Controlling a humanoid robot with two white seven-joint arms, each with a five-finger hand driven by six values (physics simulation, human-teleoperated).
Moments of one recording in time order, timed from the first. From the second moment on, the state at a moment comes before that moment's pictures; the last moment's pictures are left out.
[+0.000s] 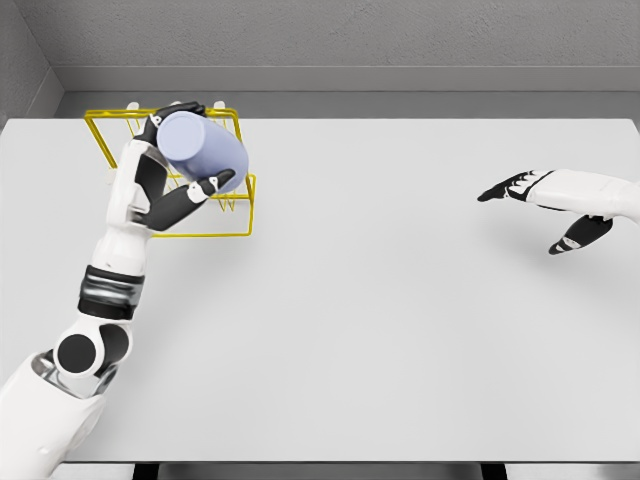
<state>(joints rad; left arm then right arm) -0.14 0.43 -0.43 -1.76 0.30 -0.35 0.27 -0.62 -0.95 0.61 -1.32 0.15 -0.61 0.61</state>
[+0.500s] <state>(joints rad) -0.15 0.43 -0.41 -1.76 0.33 -0.29 0.27 -0.62 -0.95 0.61 -1.32 0.15 -0.61 0.61</state>
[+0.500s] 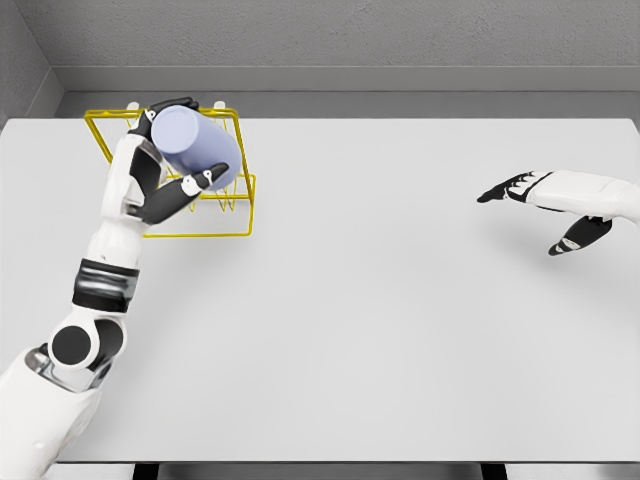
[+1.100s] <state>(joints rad) -0.15 0.43 -0.39 -1.76 0.34 -0.27 0.27 -0.61 -0.95 0.61 -1.32 0.15 -0.61 0.61</state>
